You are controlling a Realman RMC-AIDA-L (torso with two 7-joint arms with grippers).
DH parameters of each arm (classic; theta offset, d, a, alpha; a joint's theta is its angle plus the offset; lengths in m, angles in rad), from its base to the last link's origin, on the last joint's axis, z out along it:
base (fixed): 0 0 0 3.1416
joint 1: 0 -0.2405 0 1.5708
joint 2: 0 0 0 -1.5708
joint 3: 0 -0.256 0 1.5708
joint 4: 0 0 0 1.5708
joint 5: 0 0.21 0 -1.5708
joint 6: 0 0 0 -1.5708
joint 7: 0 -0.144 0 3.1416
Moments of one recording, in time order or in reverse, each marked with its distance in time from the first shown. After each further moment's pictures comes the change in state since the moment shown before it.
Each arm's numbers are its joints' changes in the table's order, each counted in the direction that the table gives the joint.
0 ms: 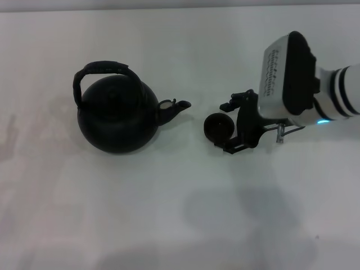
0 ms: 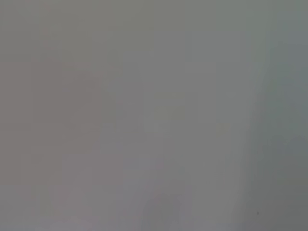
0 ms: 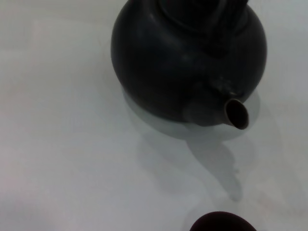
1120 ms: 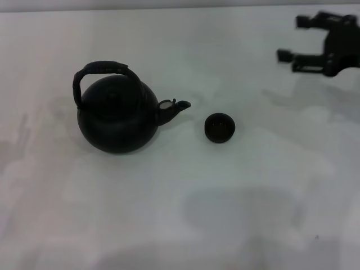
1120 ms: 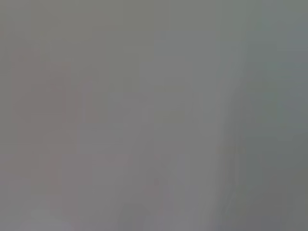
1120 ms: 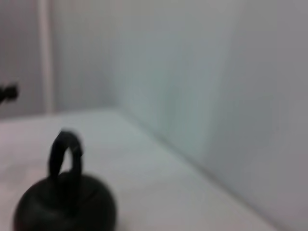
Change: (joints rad) left arm 0.007 -0.002 -0.049 0.000 0.003 0.015 -0.013; right arm 0.143 -0.009 -0.737 -0.099 0.433 0.392 0.443
